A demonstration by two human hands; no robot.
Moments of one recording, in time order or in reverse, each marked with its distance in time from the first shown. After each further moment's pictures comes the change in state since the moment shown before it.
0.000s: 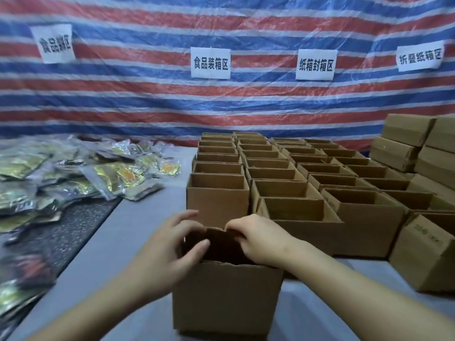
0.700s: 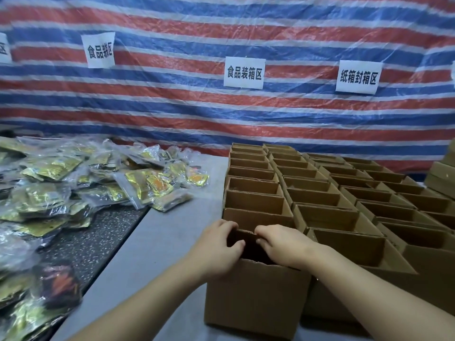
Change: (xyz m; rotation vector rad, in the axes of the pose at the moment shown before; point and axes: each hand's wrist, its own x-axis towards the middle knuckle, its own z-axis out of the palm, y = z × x) left_hand 0.092 -0.063 0.029 -0.006 -0.060 -0.273; right_hand 0.104 0.029 0.018 -0.121 -0.134 0.091
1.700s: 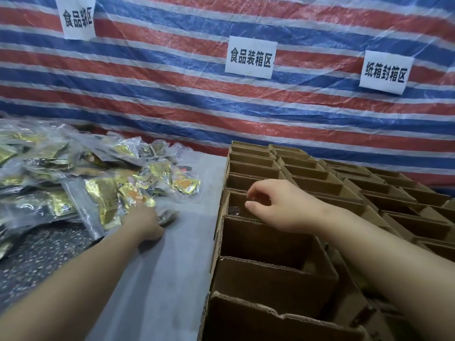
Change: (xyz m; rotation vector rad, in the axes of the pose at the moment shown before) left_hand 0.231 -0.235 -0.011 0.618 -0.075 -0.533; right_hand 0.156 0.047 -0.059 0.154 0.190 -0.076
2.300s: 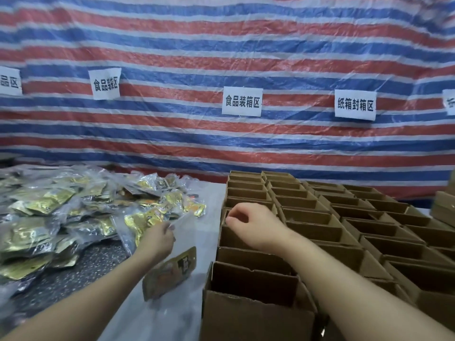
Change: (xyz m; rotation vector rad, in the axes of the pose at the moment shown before) left_hand -0.180 -0.007 -0.076 -0.764 0.248 0.104; right_hand -0.102 -0.098 -0.031 0.328 0.088 0.076
